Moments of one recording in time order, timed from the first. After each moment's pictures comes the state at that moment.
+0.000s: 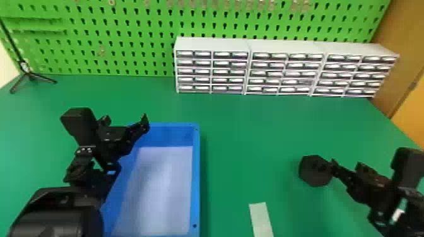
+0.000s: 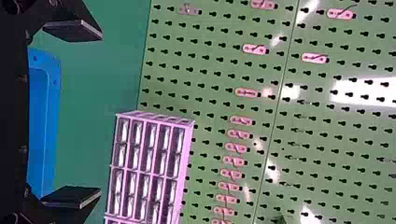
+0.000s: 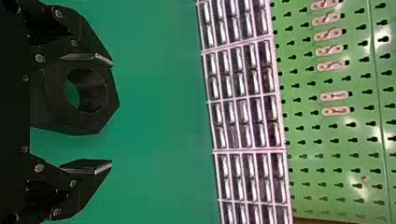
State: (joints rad) left arm -0.01 0.07 0.00 -1.70 0.23 0.14 -0.08; right arm 0.17 0.00 -0.38 -1.95 -0.07 0.59 0.30
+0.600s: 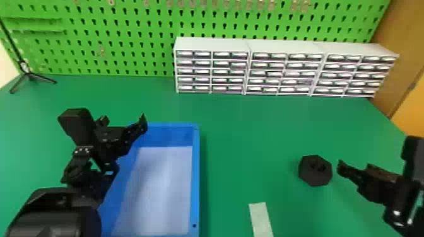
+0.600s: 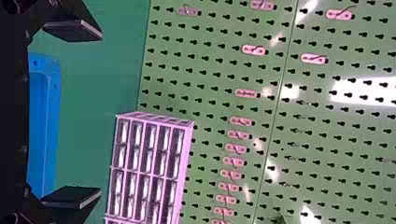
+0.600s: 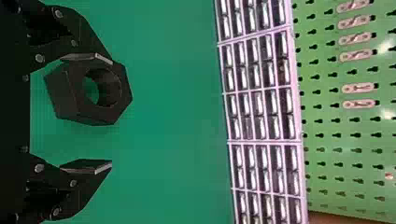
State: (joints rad) left arm 0.00 0.07 0.01 -1.70 0.23 0.14 -0.09; right arm 0.17 -0.03 -0.38 -2.17 -0.05 0.92 0.25
